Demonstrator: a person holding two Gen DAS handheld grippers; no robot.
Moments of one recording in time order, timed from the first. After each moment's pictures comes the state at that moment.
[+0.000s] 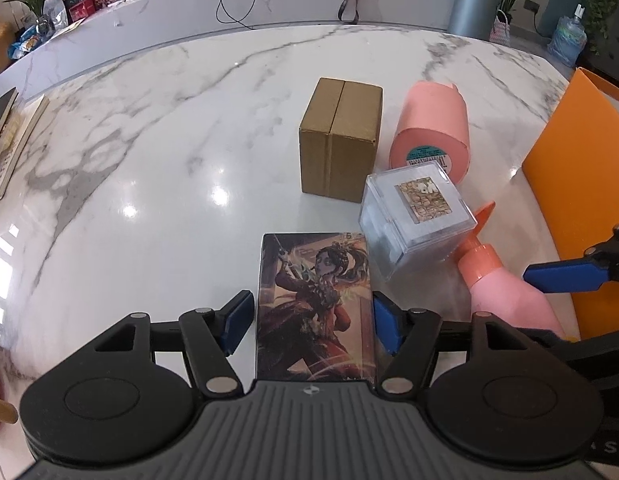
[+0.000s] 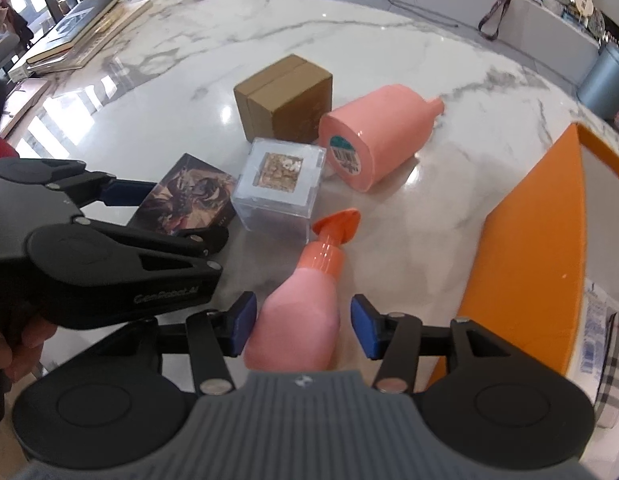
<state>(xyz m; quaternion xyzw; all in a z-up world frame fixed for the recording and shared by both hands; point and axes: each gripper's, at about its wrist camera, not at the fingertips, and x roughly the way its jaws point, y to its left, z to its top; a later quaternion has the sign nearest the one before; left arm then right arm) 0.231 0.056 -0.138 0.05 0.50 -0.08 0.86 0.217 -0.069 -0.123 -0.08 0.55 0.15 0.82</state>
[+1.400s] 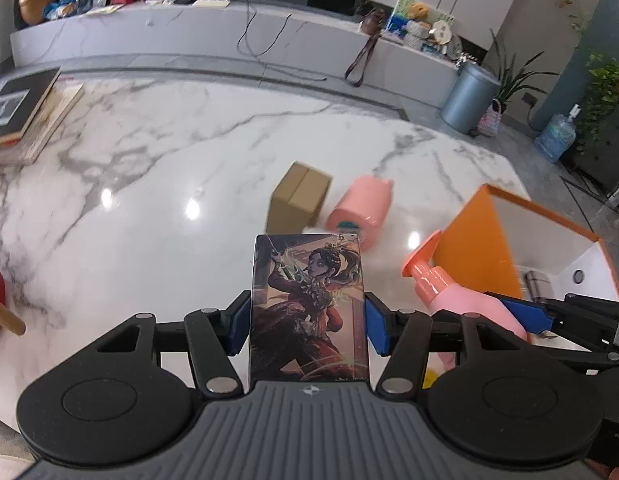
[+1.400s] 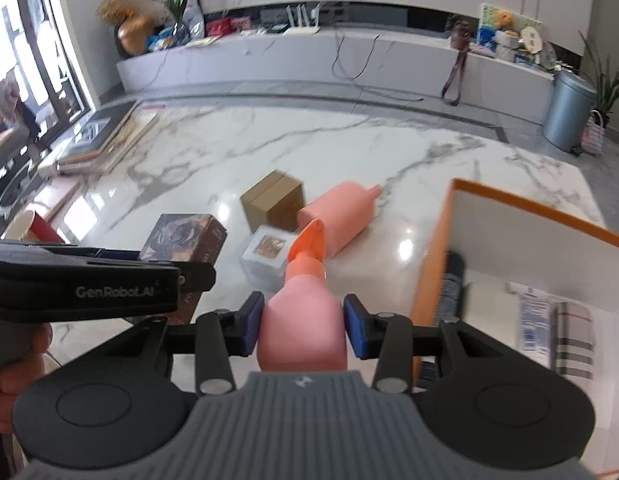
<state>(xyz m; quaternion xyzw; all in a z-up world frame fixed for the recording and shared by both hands) 0.176 0.060 -0.049 -0.09 0.45 -0.08 0.88 0.148 -0.114 -0.035 -0.01 0.42 0.13 0.90</state>
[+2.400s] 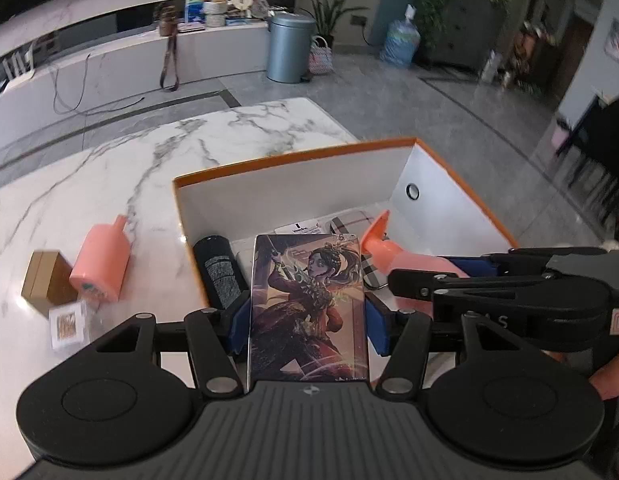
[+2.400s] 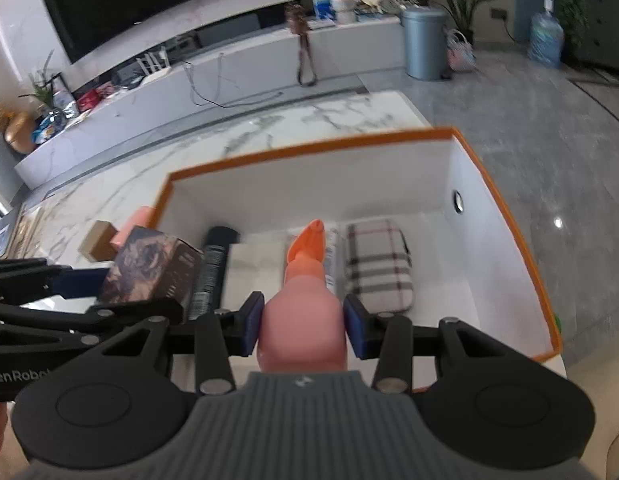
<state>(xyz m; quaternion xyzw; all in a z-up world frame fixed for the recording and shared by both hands) 0.162 -0.138 -0.026 0.07 0.43 -0.30 0.85 0.099 -0.312 -0.044 0.13 0.43 -0.03 0.89</state>
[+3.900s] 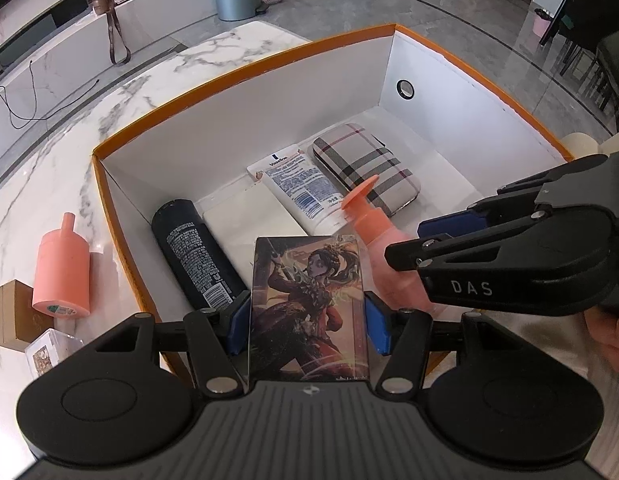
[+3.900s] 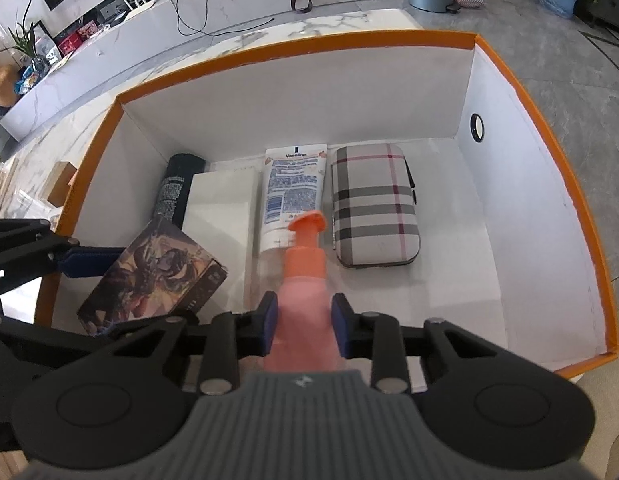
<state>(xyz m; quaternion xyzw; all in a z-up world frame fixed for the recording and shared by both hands) 0.176 -0.182 -0.082 0.20 0.49 -0.33 0.78 0.134 -0.315 -0.097 0.12 0.53 -0.02 0.84</state>
